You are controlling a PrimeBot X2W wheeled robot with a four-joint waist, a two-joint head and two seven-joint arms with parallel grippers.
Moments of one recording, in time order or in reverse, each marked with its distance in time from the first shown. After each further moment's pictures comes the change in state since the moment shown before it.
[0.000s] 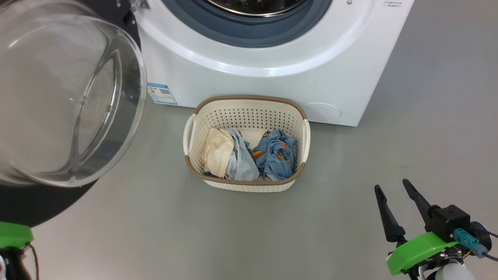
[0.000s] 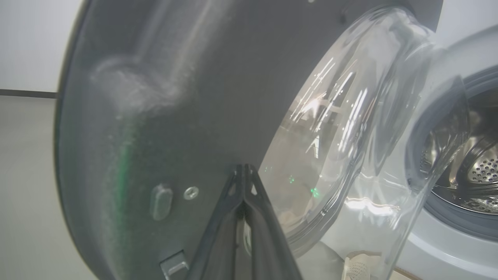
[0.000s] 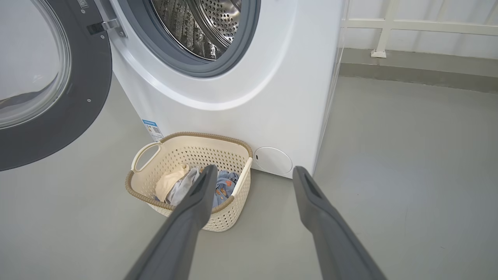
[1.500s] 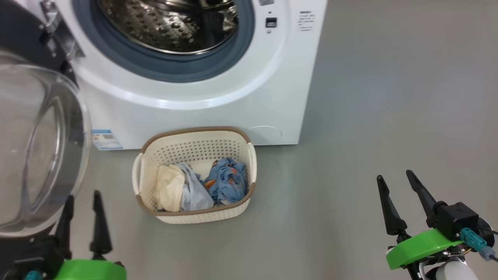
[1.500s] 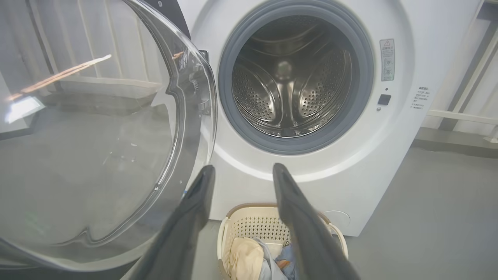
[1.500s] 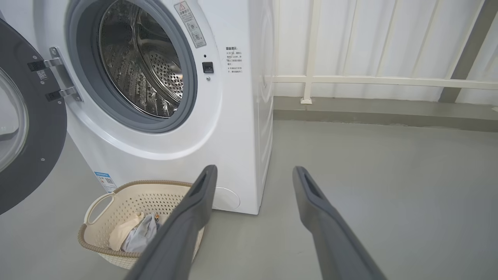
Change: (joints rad) left arm 0.236 -0.131 -0.257 -0.264 0.219 -0.149 -0.001; right arm 0.012 0.039 -0.035 -0.083 -0.004 0.000 0.000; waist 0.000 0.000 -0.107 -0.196
